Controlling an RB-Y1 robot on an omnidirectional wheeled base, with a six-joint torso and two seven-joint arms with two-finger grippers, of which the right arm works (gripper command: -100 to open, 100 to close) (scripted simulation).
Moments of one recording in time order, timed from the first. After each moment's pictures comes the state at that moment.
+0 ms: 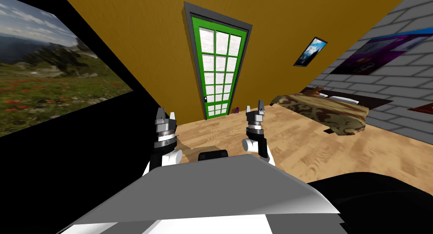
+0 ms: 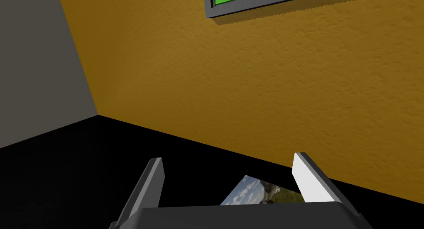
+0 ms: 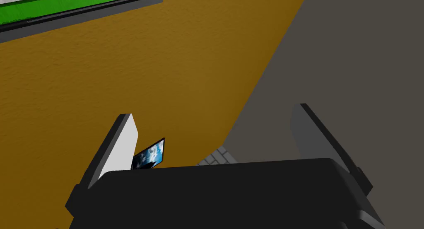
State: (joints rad) arm 0.46 0.00 -0.05 -2.26 -0.07 -0.44 -0.01
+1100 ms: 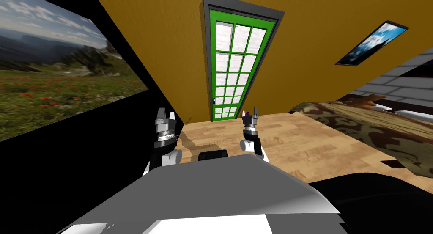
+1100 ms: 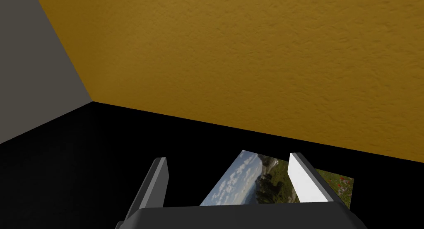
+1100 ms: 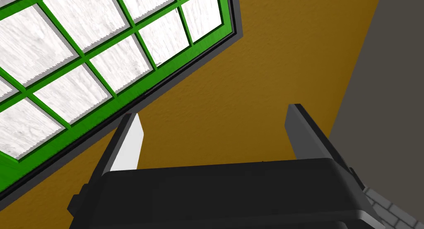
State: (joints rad) arm 0.43 -0.06 -0.03 -2.05 -0.21 -0.53 -0.20
